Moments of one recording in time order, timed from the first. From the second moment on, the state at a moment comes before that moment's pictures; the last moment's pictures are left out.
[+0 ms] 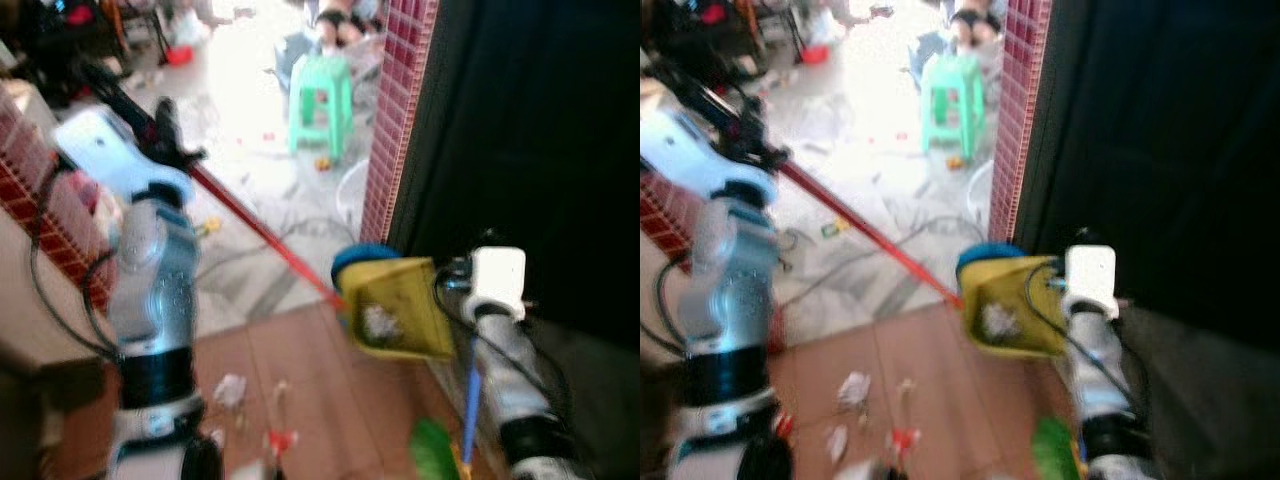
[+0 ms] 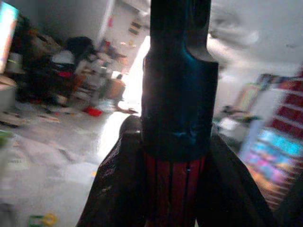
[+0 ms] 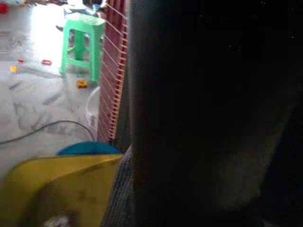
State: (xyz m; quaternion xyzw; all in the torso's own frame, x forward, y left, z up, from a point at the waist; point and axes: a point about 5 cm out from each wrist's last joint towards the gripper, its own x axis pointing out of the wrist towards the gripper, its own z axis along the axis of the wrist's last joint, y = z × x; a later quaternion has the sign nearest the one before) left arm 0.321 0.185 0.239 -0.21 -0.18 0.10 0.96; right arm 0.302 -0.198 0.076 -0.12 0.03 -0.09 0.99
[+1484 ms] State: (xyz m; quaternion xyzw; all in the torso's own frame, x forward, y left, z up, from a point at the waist) left arm 0.314 0.132 0.234 -0.03 -0.26 0.02 0.96; right arm 0.301 -0.198 0.074 -0.10 0.04 -0.08 0.99
